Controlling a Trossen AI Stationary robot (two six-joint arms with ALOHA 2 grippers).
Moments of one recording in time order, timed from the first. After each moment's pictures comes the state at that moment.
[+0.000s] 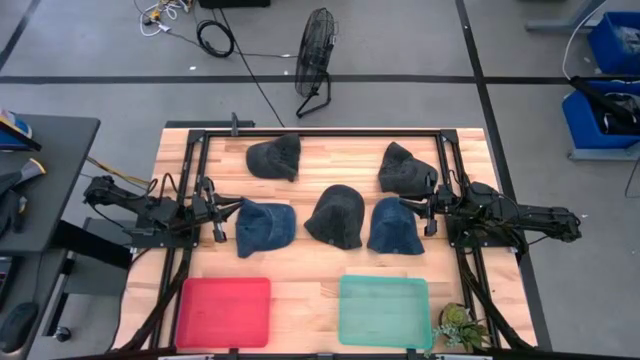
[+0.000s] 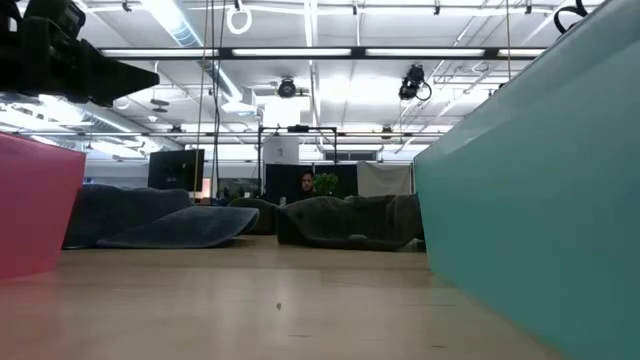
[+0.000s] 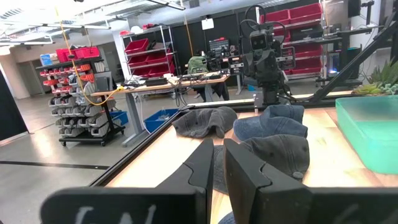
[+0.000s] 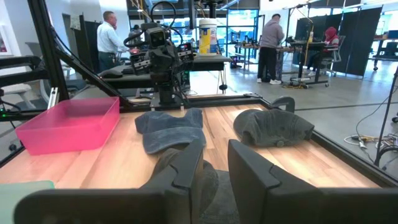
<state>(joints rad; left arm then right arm) -0.39 0.01 0.01 0.10 -0.71 0.19 -0.11 0.00 0.02 -0.01 0.01 0.02</state>
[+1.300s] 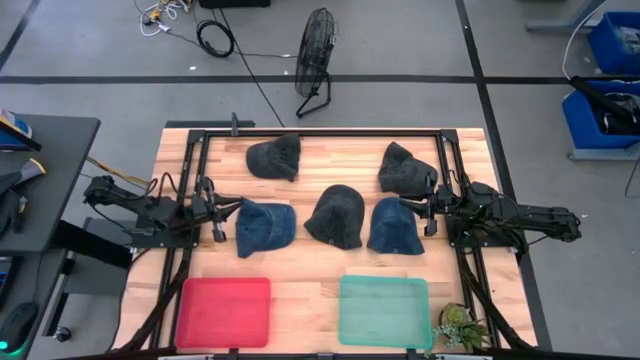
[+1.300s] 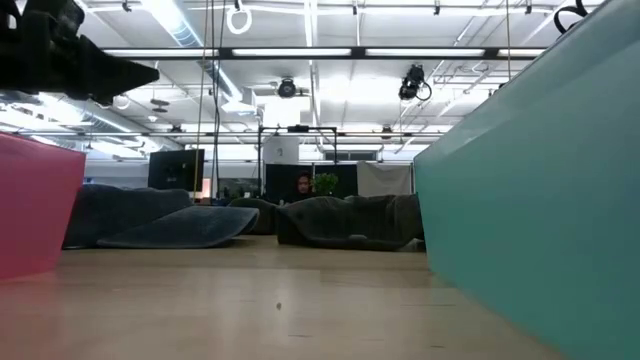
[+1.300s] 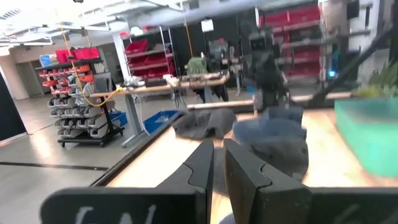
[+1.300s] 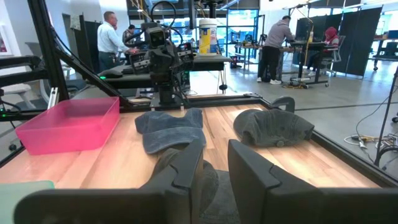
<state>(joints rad) -0.39 0.01 0.01 0.13 -0.71 0.20 -0.11 0.00 0.02 -0.01 0.01 0.02</state>
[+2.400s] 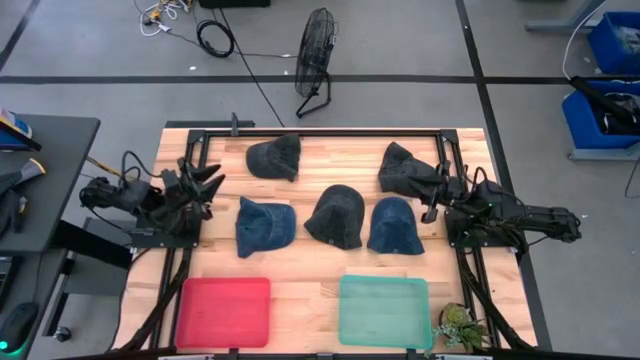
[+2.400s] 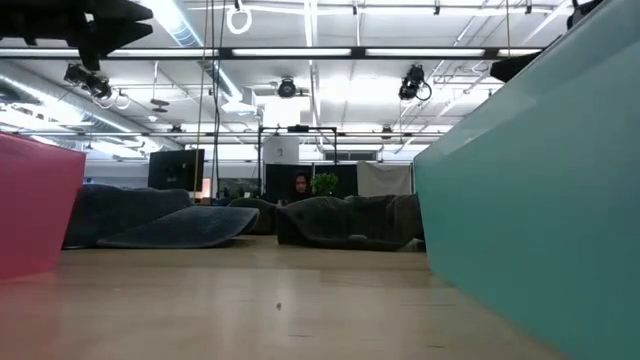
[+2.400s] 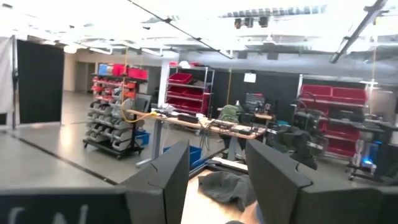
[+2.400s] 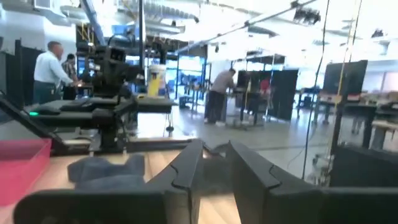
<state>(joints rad) -0.34 0.02 0.21 0.20 -0.85 0.14 -0.11 0.00 0.04 0.16 0.21 -0.11</state>
